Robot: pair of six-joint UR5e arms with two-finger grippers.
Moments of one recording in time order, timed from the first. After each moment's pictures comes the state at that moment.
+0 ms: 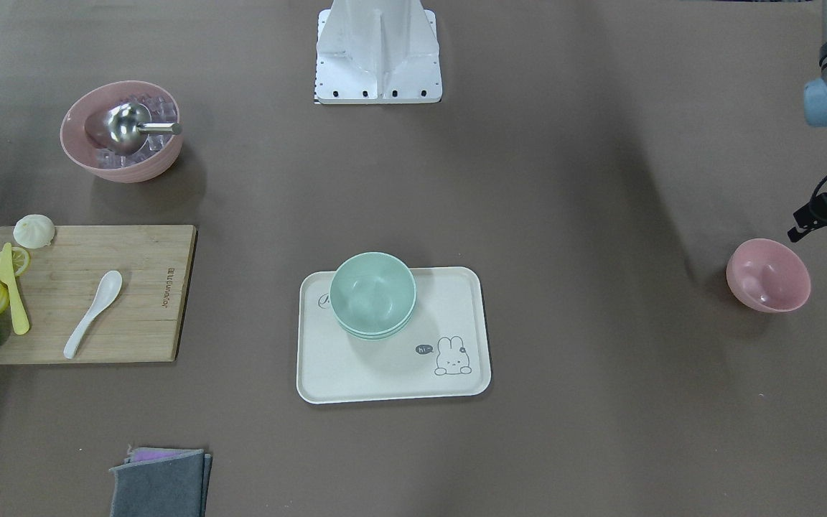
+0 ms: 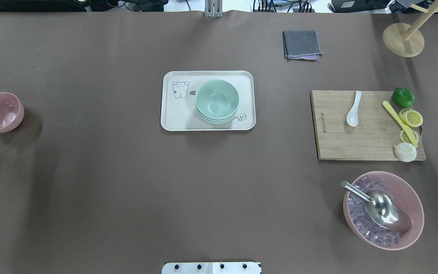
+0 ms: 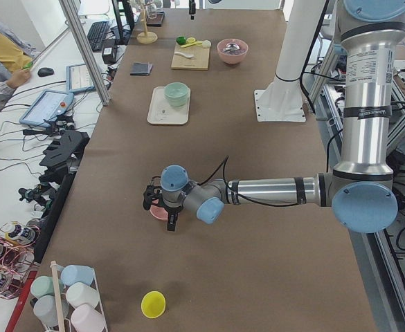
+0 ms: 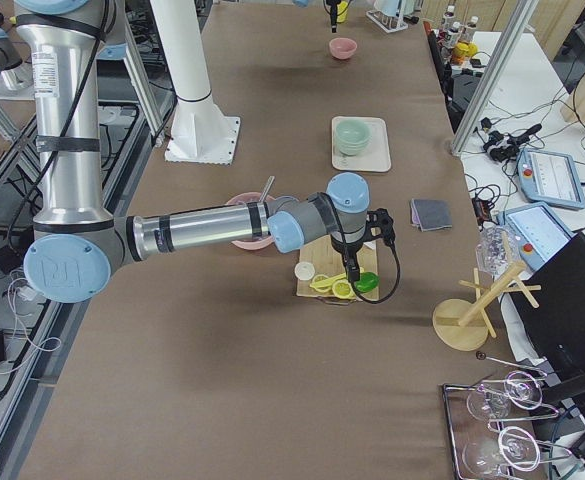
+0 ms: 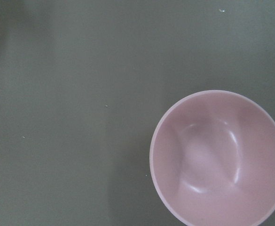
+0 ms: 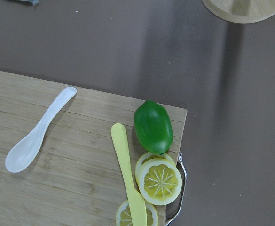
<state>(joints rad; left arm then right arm) -1.24 -1.55 -1.44 -2.21 -2.31 -0.53 1.33 -1.56 1.74 -1.30 2.37 0.29</state>
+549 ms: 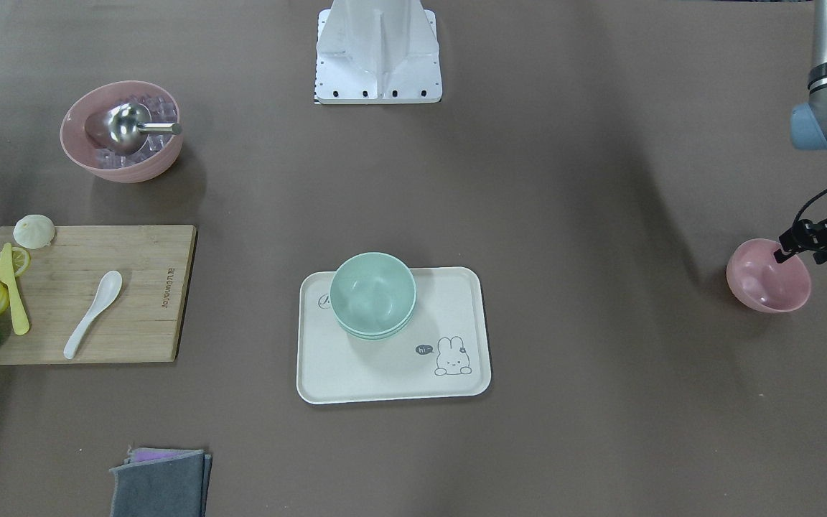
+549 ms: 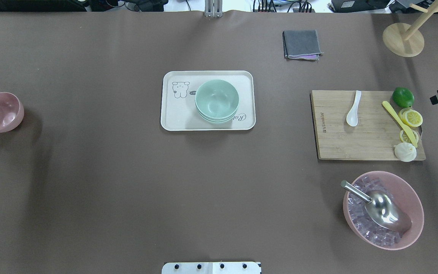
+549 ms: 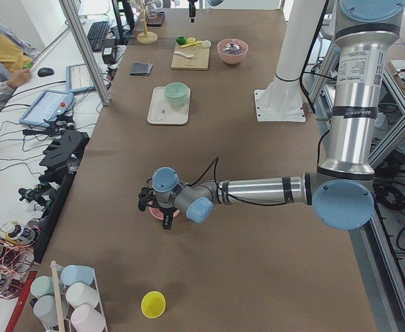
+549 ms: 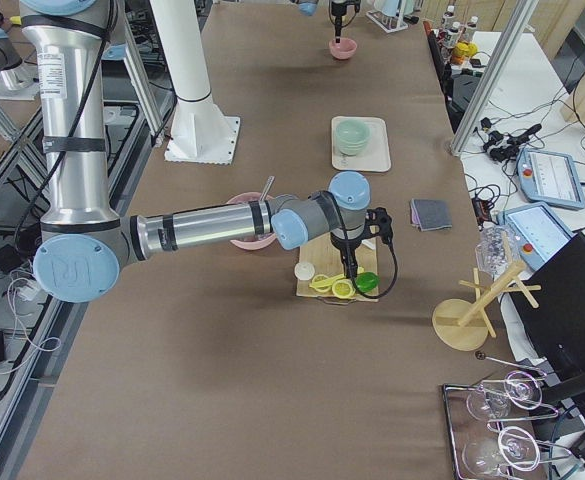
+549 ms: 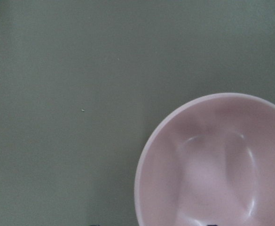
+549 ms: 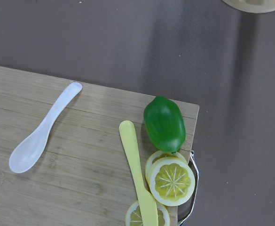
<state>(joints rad) -1.22 -1.64 -1.32 -2.21 -2.31 -0.53 1.30 -1.56 1.73 -1.30 2.36 0.32</state>
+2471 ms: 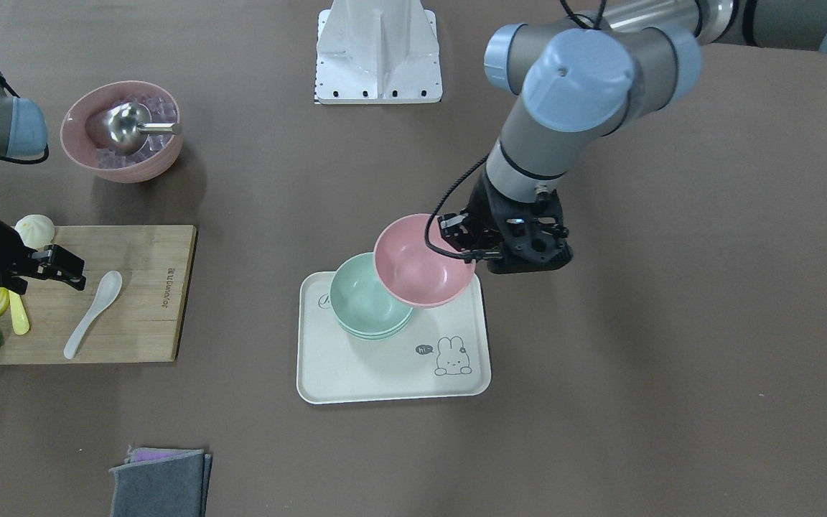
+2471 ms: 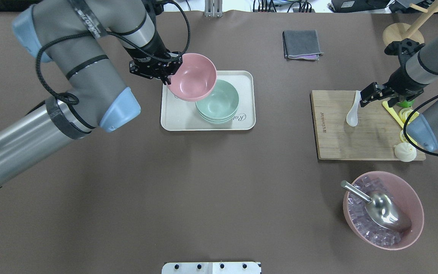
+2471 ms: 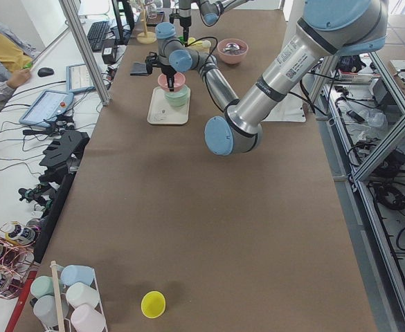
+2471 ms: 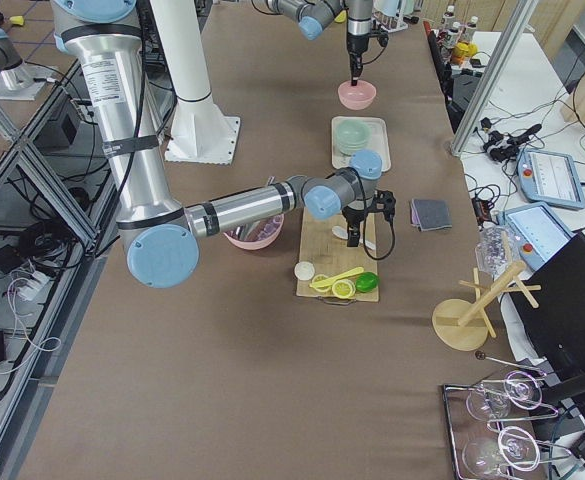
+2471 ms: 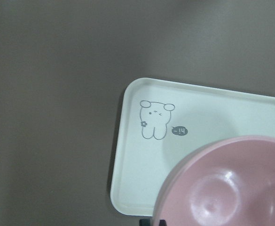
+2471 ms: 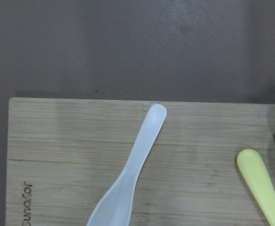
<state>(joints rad) -0.79 -2.41 -1.55 -1.56 -2.12 -1.16 1.04 -1.34 1.59 -1.30 2.25 0.71</state>
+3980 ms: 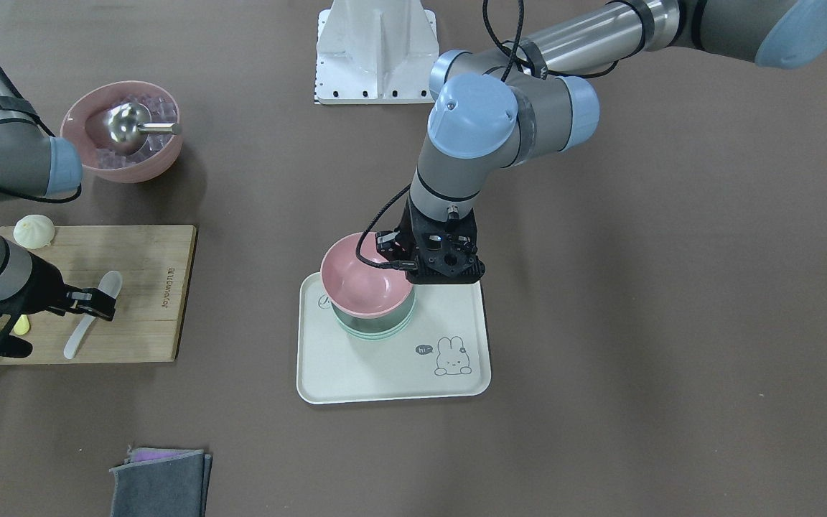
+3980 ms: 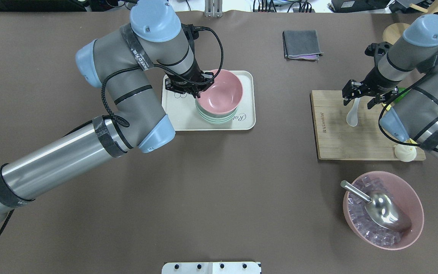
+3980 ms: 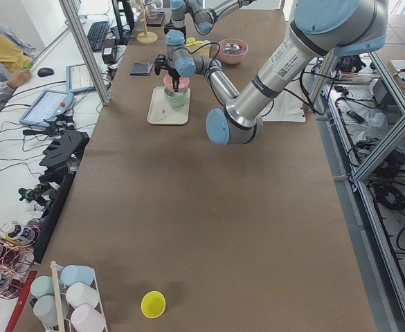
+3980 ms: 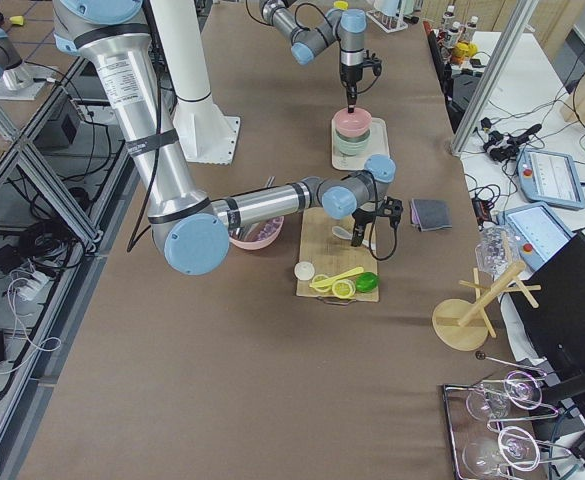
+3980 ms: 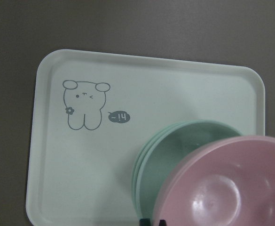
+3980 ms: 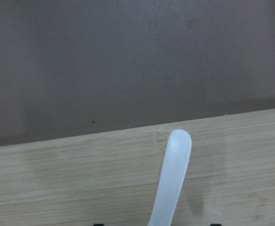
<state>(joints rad) -0.71 -2.47 -1.41 -1.73 -2.03 -1.19 1.00 -1.22 1.41 -1.29 2.26 0.88</state>
